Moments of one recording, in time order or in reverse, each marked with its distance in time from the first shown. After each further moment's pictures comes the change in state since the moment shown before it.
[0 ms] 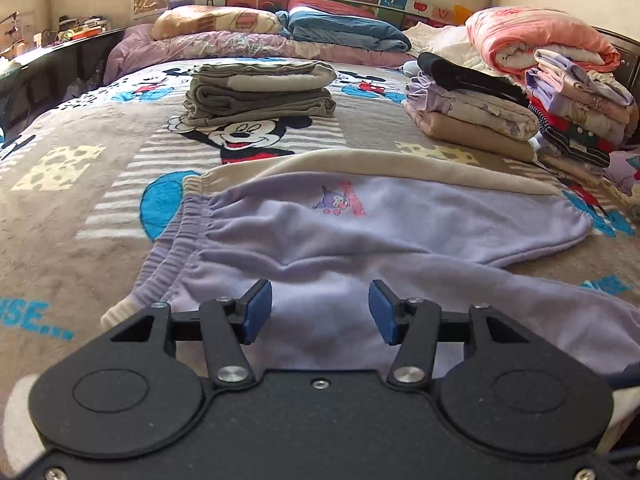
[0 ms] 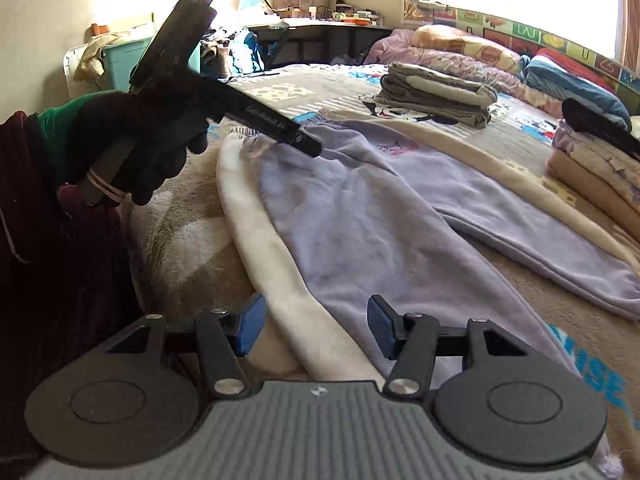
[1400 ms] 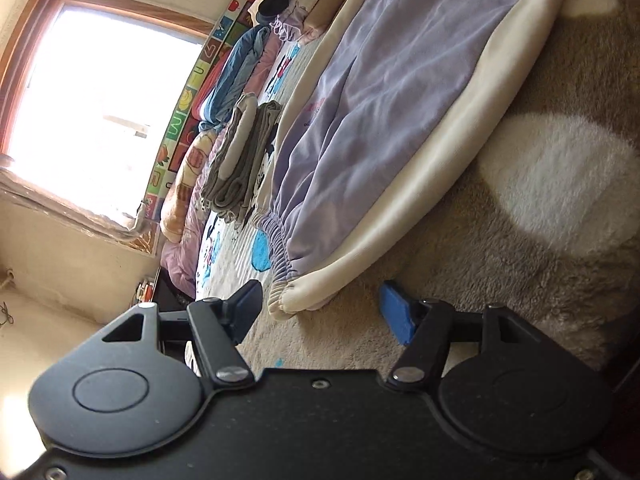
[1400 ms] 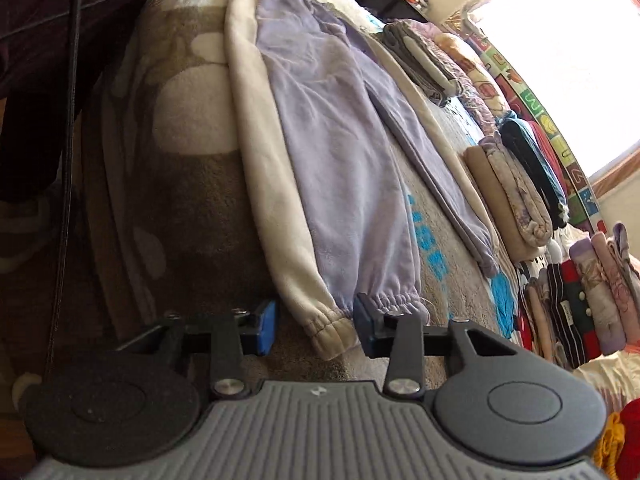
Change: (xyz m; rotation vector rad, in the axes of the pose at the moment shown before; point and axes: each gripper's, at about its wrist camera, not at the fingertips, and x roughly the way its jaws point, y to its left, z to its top) left arm -0.017 0.002 -0.101 1.138 -0.086 0.370; right arm -0.066 -0.052 -0.120 -0.505 0.195 -0.295
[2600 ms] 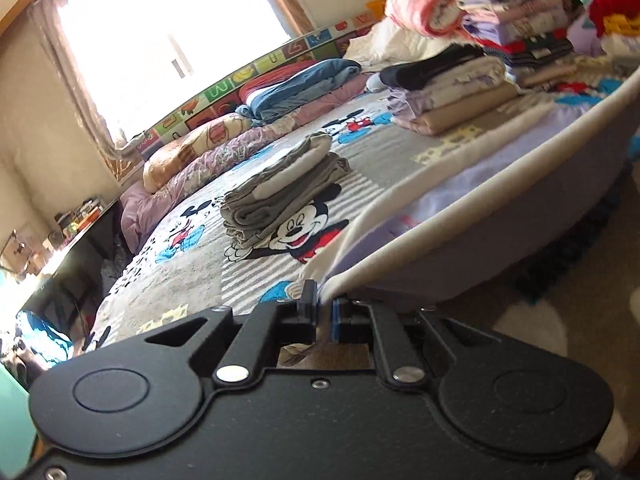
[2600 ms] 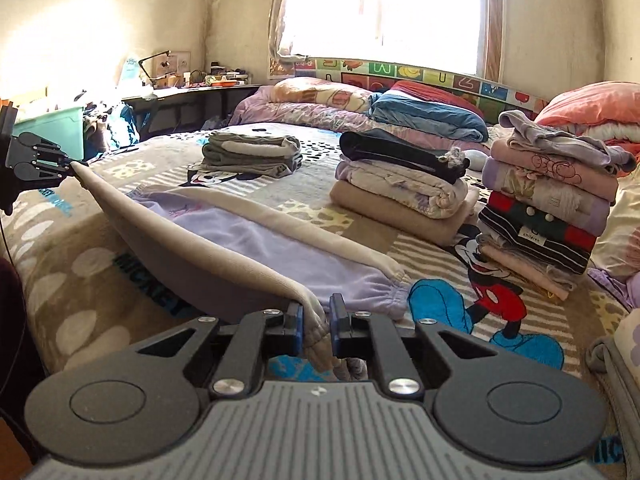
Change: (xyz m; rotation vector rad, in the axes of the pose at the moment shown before) left arm 0.034 0.137 0.039 -0.670 -0.096 -0.151; right arm -0.007 -0.176 0.004 0.714 -0.260 0.002
